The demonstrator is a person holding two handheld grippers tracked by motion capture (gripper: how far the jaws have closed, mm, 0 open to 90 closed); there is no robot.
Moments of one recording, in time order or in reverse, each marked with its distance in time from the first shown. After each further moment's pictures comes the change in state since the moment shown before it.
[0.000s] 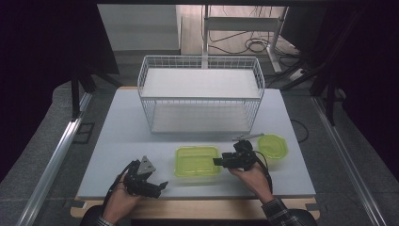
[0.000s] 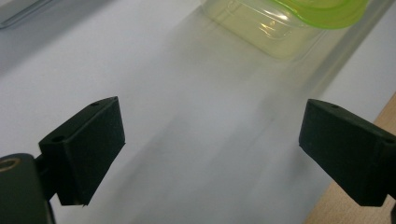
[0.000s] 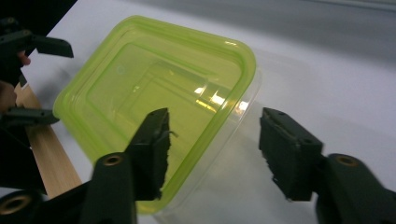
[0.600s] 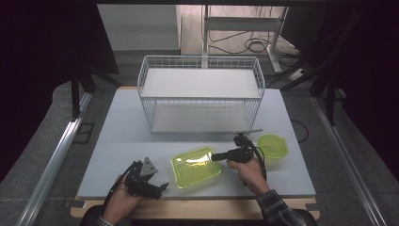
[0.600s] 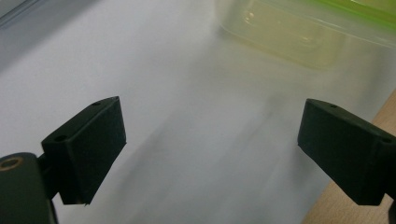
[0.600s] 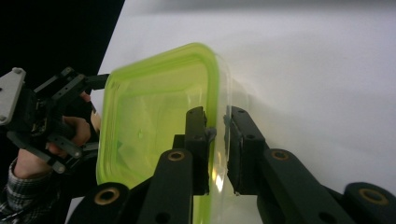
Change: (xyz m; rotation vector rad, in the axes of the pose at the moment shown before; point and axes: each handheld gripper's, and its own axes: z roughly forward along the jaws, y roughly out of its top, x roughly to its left) left arm -0.003 0.000 0.002 0.019 0.012 0.027; right arm -0.019 0.012 0.014 0.075 0.224 0.294
